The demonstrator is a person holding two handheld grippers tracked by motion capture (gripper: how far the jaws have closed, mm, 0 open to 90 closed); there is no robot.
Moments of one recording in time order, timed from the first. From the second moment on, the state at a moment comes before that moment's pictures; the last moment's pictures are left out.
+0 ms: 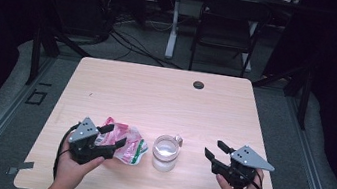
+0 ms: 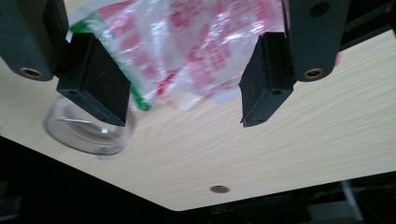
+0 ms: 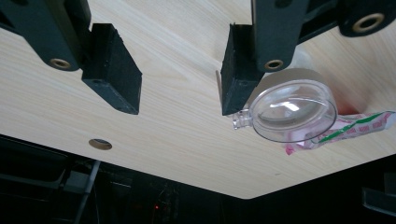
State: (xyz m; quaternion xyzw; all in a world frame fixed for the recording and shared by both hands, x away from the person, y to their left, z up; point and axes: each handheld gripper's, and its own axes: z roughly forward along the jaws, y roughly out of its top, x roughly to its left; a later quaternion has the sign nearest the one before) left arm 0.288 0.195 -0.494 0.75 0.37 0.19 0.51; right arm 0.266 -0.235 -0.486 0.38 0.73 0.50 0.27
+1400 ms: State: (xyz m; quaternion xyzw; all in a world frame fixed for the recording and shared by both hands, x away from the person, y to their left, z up) left arm 0.310 0.272 -0.545 0.71 0.51 0.21 0.44; right arm 0.284 -0.261 -0.535 0.44 0.74 0.44 0.26
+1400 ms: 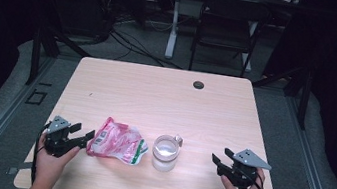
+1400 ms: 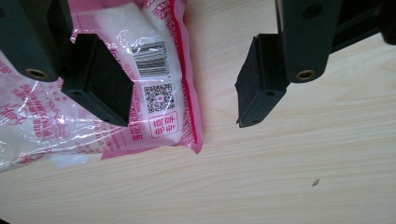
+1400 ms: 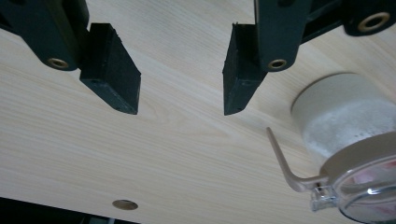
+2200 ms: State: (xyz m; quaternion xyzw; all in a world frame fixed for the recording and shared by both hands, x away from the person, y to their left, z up) left arm 0.316 0.265 -0.554 0.73 0.52 0.20 0.41; right arm 0.292 -0.253 -0.550 0.44 0.75 0.44 0.24
